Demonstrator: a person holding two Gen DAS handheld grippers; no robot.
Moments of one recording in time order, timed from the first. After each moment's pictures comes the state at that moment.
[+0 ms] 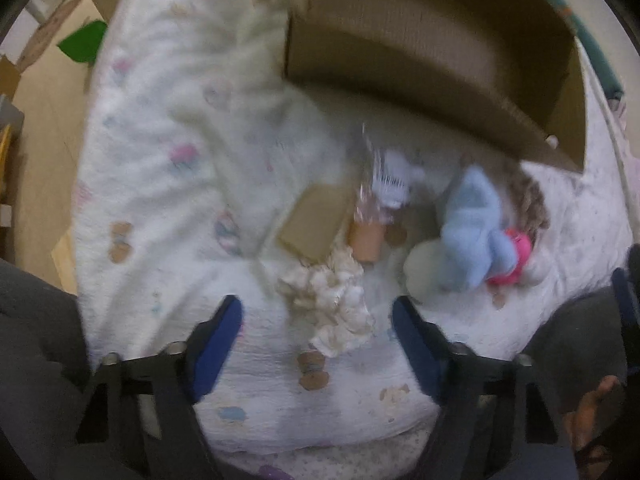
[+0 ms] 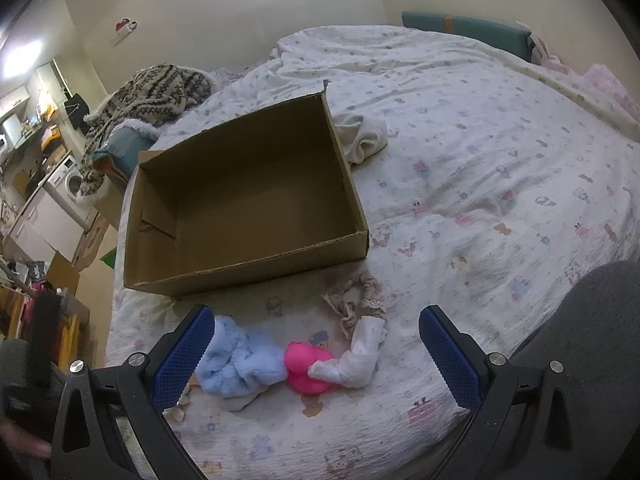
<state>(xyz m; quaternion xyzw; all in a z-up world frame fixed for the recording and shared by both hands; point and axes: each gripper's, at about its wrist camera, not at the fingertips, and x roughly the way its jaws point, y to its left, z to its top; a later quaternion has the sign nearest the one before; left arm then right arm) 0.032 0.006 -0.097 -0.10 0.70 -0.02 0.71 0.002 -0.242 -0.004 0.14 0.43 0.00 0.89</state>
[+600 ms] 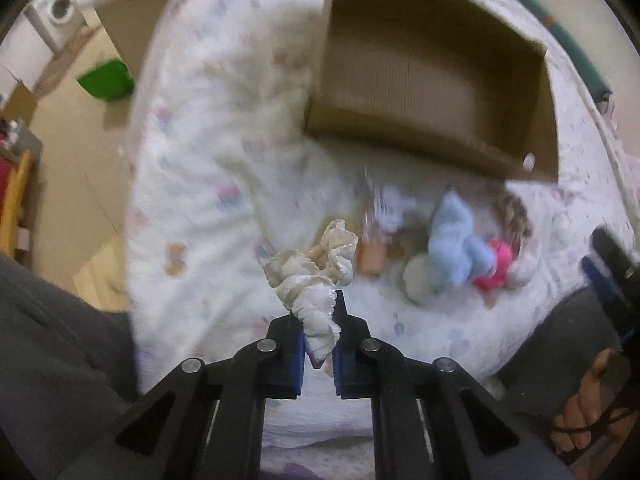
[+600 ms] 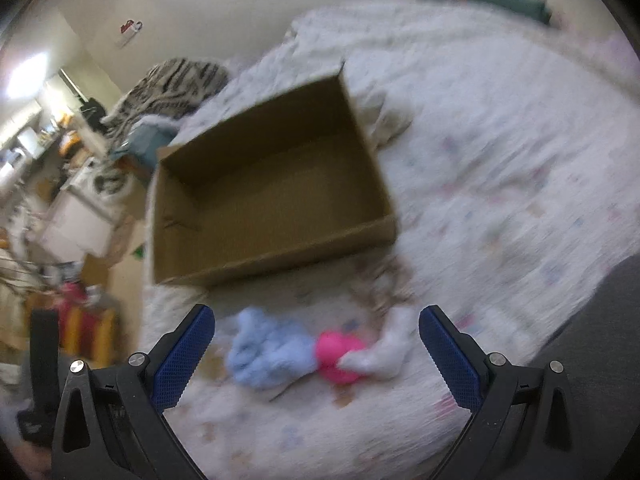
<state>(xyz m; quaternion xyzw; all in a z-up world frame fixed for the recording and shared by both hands) -0.013 0.034 -0.015 -0.07 0.63 0.00 0.78 0.020 -0.251 -0.014 0.22 0.48 0.10 0.84</state>
